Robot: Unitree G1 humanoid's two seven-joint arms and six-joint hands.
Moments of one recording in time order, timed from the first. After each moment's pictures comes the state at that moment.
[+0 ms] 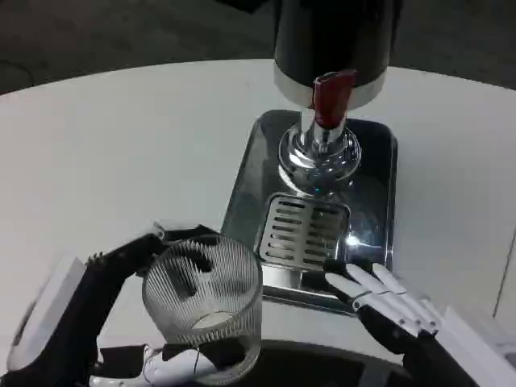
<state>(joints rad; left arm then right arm) 0.23 0.34 0.14 -0.29 0.21 -0.57 -0.11 0.58 -0.37 0.02 -0.95 -0.49 -0.17 0.30</state>
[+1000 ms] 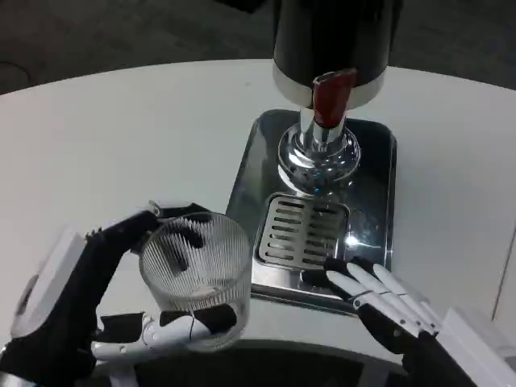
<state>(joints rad) 0.08 0.34 0.16 -0.15 0.25 -0.58 -0.08 0.60 -0.32 0.04 -0.95 -0.50 -0.18 0.30</state>
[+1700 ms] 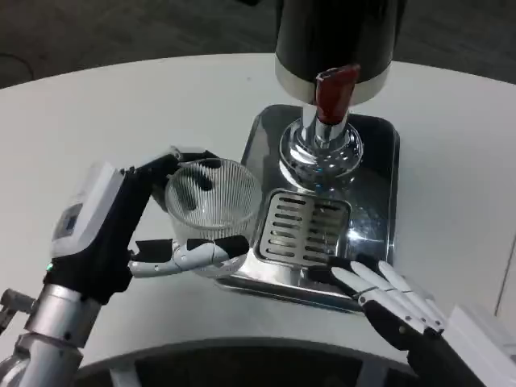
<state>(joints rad) -0.33 0.38 0.07 0.30 0.47 -0.62 0.10 0.60 -0.31 0.03 -0.95 -0.50 -0.18 0.30</state>
